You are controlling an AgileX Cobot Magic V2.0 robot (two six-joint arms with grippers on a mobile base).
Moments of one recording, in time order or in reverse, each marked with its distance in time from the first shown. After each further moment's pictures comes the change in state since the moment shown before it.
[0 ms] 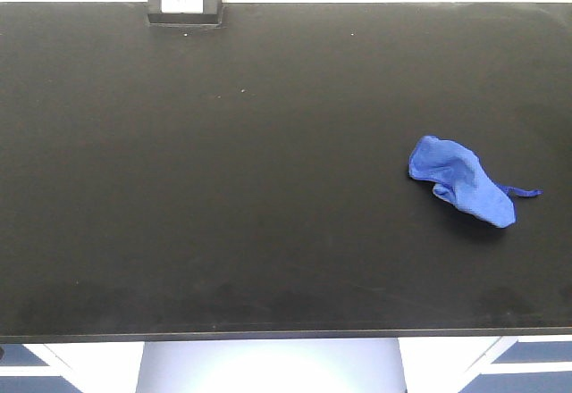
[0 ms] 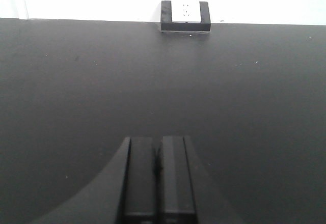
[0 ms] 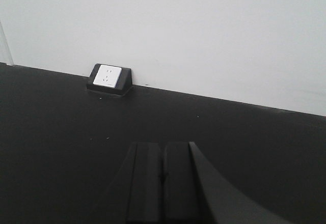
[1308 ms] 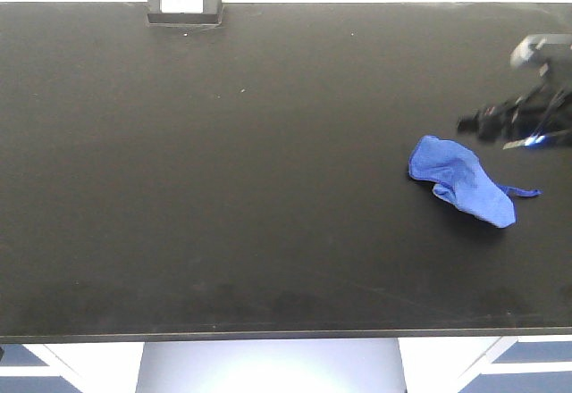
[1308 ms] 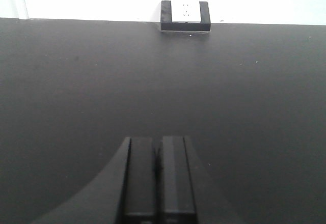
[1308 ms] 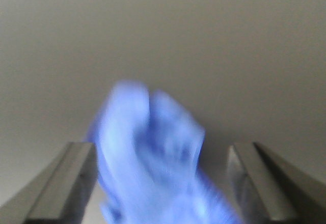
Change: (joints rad) left arm 0.000 0.000 0.000 0.000 0.000 0.000; right arm 0.000 0.898 -0.001 0.194 -0.308 -0.362
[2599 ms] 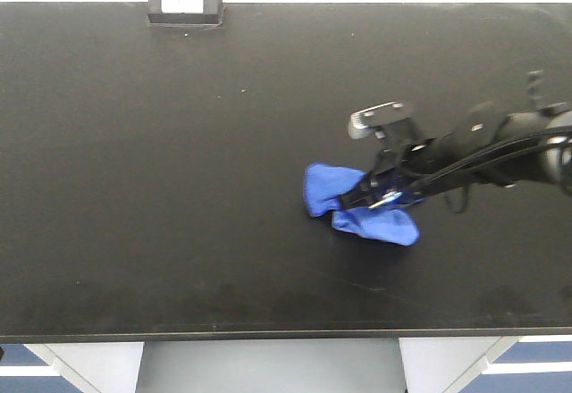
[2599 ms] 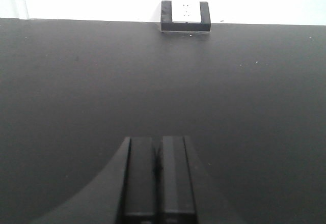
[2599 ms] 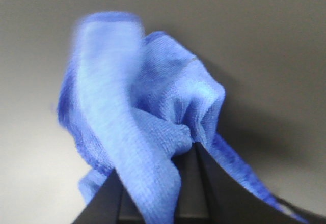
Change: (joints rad) left arm 0.000 0.000 0.000 0.000 0.000 0.000; right arm 0.478 0.211 0.000 -0.224 -0.040 0.271
